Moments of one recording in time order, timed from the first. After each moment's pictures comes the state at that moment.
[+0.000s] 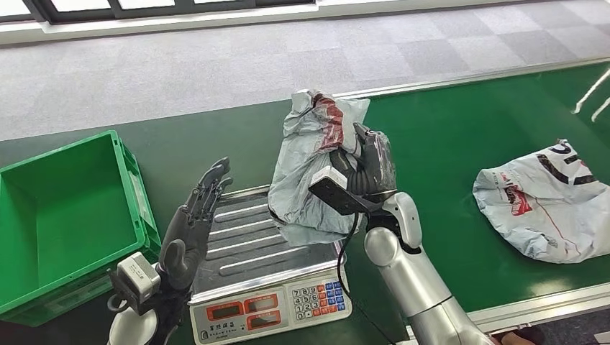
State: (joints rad) left arm -0.06 -0.09 -0.36 -1.73 -0.08 0.09 -0.44; right arm -0.45 0.09 0.43 -1.27 0.67 -0.42 -0.28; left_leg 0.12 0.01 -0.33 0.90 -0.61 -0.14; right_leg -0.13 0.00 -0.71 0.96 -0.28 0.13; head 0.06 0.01
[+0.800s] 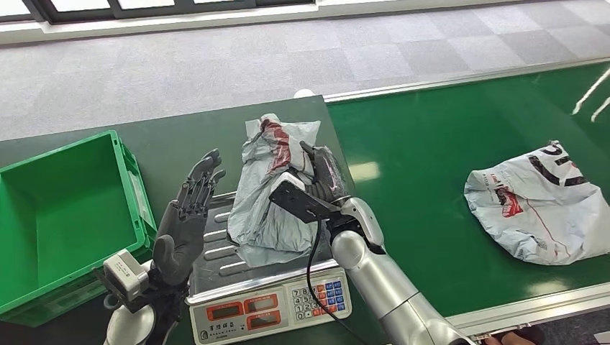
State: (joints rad) left arm -0.08 -0.09 -0.36 -1.74 -0.03 0.11 -0.45; right arm -0.49 0.20 0.53 -1.11 0.53 -0.26 -0.28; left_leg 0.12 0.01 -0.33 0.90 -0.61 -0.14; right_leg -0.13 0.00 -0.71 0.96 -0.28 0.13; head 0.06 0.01
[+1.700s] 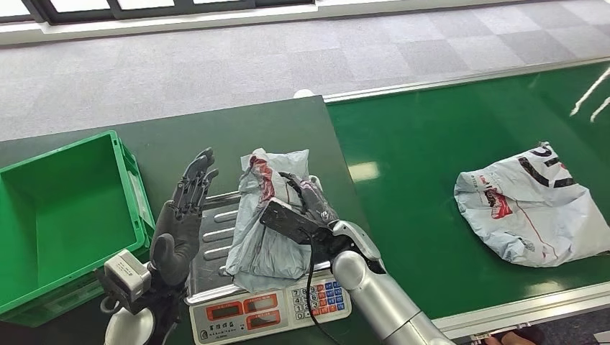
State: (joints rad) left arm -0.06 -0.10 -0.36 -1.77 -0.08 0.18 -0.42; right arm -0.39 0.16 0.58 -1.17 0.48 0.01 -0.10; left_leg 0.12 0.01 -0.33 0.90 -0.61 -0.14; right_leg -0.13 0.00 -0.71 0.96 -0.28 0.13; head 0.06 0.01
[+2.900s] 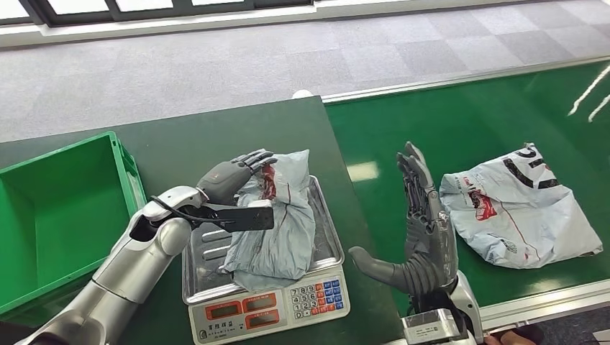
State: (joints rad) left arm -0.63 0.04 -0.58 -1.12 -0.80 -0.02 -0.21; right arm 0.06 -0.01 0.39 -2.02 0.37 -0.17 -0.54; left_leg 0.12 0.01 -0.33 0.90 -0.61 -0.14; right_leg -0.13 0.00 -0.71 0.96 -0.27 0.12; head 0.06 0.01
